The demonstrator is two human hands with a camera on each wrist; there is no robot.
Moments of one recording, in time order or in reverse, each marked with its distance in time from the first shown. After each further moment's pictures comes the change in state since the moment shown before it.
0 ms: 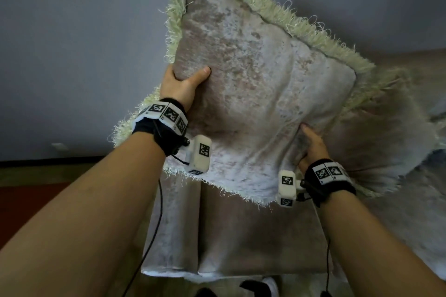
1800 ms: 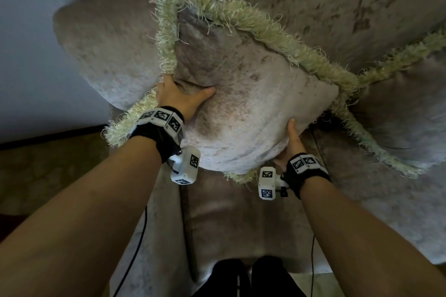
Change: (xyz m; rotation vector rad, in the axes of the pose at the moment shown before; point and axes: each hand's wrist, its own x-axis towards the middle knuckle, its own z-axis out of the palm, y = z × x) left_hand 0.261 -0.307 0.155 0.607 -0.229 -0.309; right_hand 0.359 0.195 -0.005 -0.085 0.260 0.510
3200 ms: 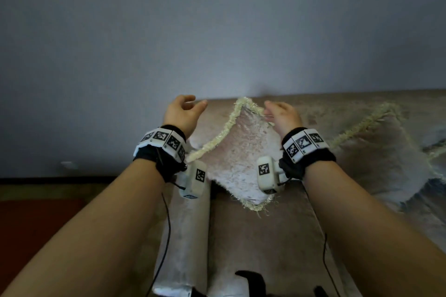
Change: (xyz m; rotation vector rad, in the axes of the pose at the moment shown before) left_hand -0.416 0.041 -0.271 -0.370 0.262 0.380; right_hand -0.586 0.004 -0.010 -0.307 -0.262 -1.036
